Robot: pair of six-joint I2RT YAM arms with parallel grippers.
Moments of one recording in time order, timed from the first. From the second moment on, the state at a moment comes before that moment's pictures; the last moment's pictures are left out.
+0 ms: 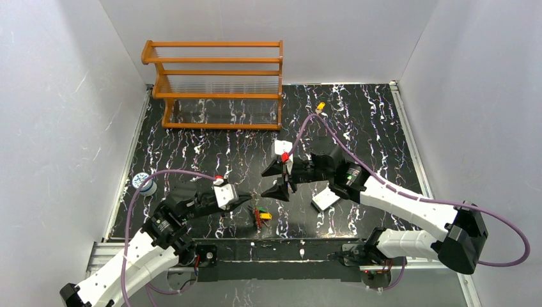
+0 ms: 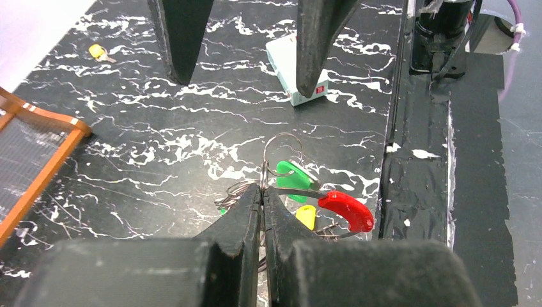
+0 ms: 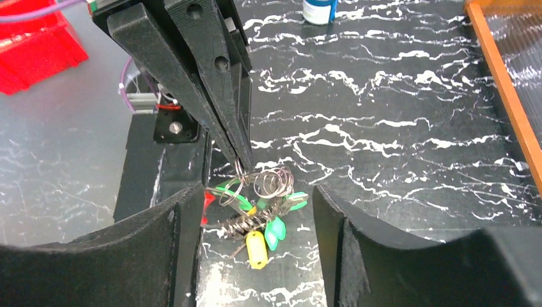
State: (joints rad) left arm -0.74 0.43 0.41 -0.19 0.50 0.28; right arm 0.97 1.16 0.88 -0.01 -0.63 -0.14
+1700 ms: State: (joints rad) left arm -0.74 0.40 0.40 -0.16 0.48 0.28; right arm 0.96 1.30 0.87 0.05 -0.67 0.05
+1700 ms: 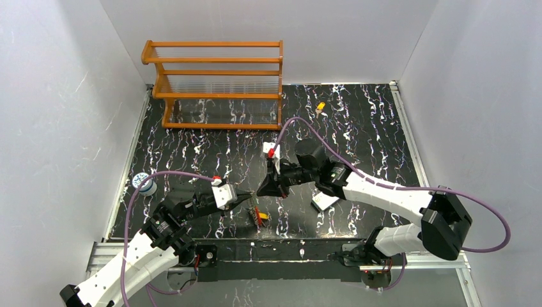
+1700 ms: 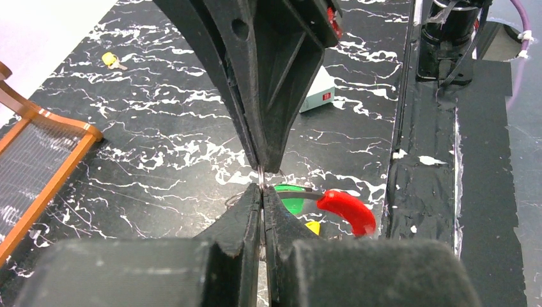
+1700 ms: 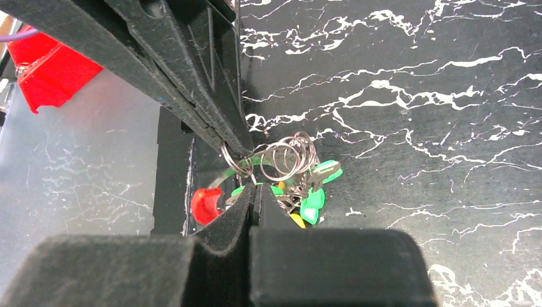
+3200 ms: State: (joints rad) left arm -0.74 0.40 0.40 -0.14 0.49 0.28; right arm 0.96 1.27 0.71 0.44 -0.78 0.02
